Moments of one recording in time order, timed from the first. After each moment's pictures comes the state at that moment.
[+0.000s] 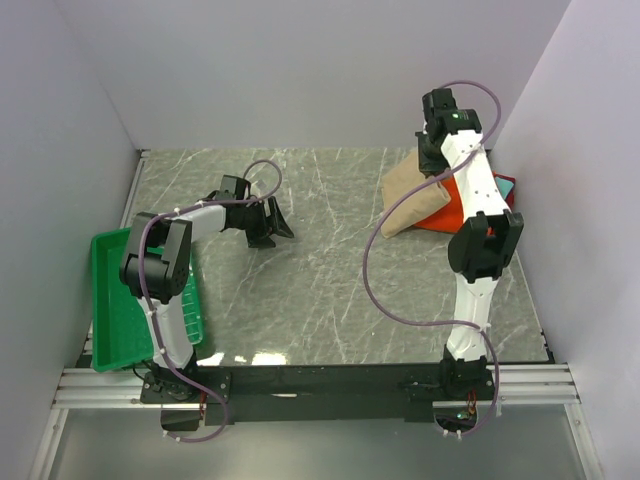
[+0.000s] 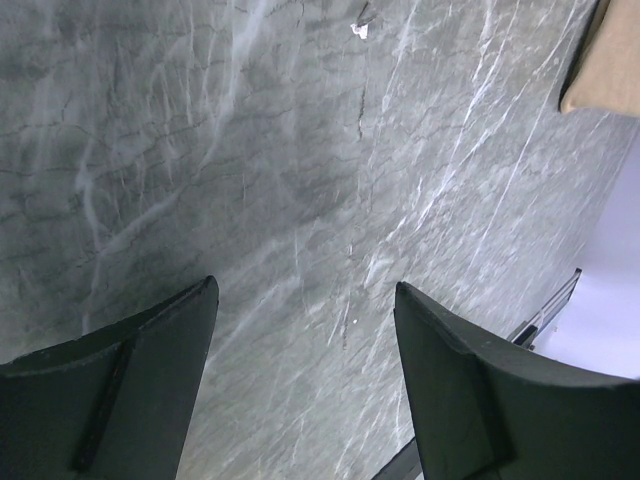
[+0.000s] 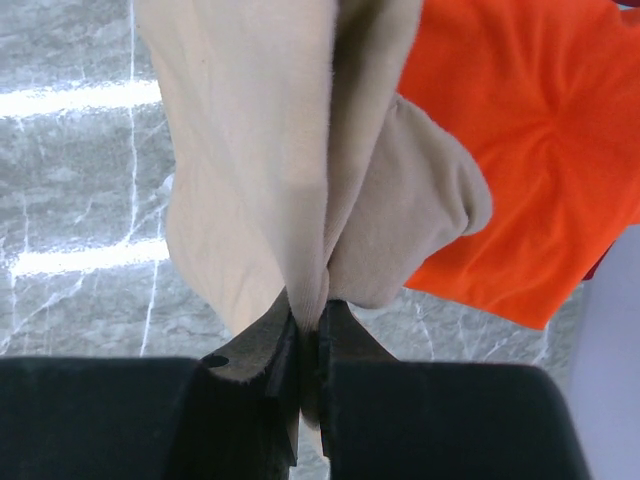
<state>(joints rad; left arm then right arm) -0.23 1.94 1.20 -0.25 0.56 -0.54 0.11 2.13 2.27 -1.21 0.22 0.09</state>
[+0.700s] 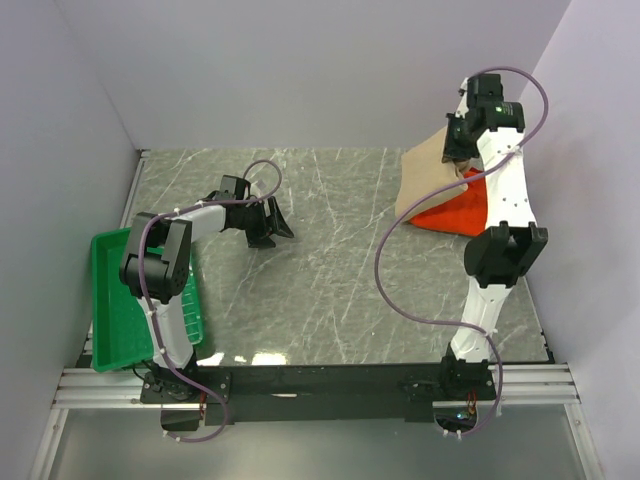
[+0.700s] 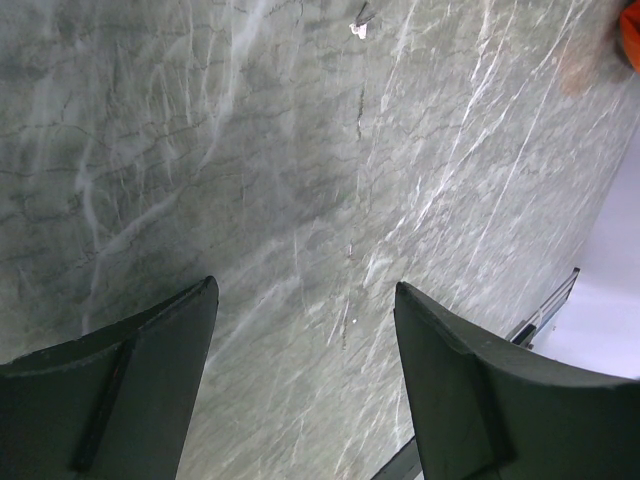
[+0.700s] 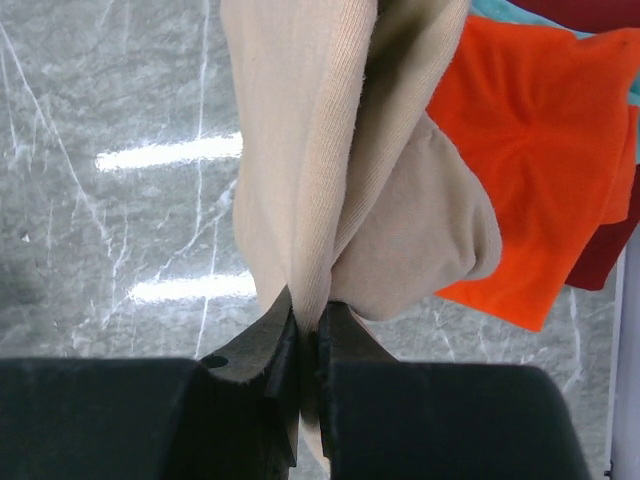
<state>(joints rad) -0.23 1.94 1.20 -0.24 0.57 -0.54 -0.02 2.05 2.36 -1.23 -0.01 0.11</state>
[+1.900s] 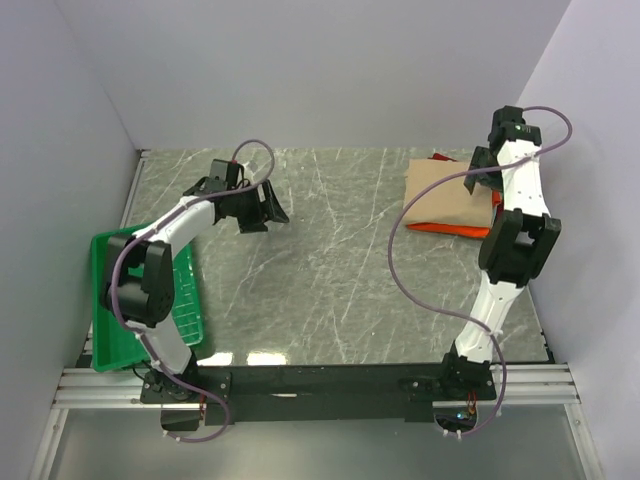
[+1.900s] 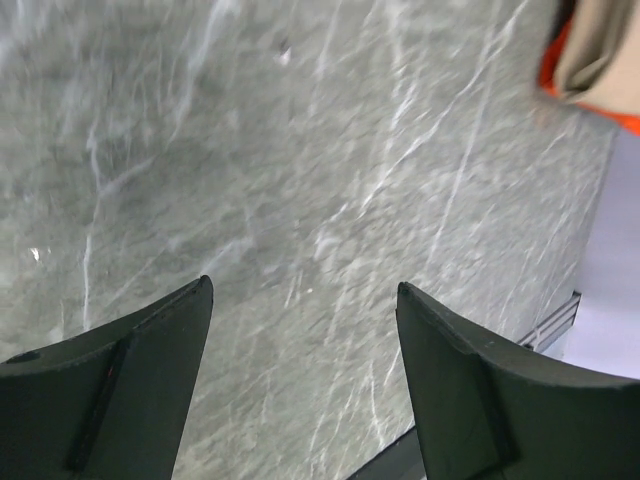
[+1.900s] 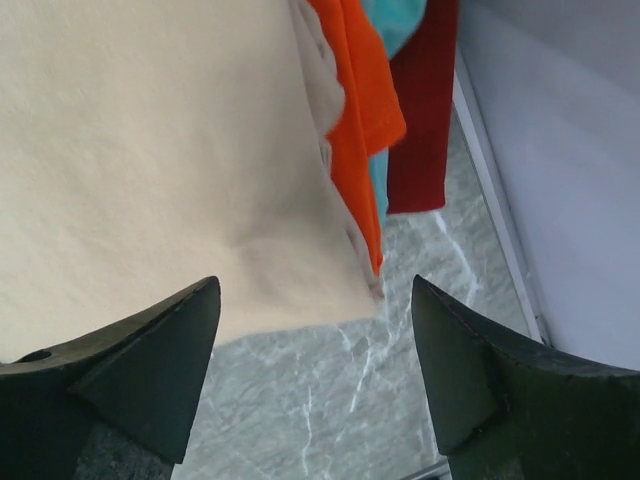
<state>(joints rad) -0.24 1.75 1.24 -0.38 0.46 -0.54 -0.22 2.11 2.13 -1.18 0.24 0.17</state>
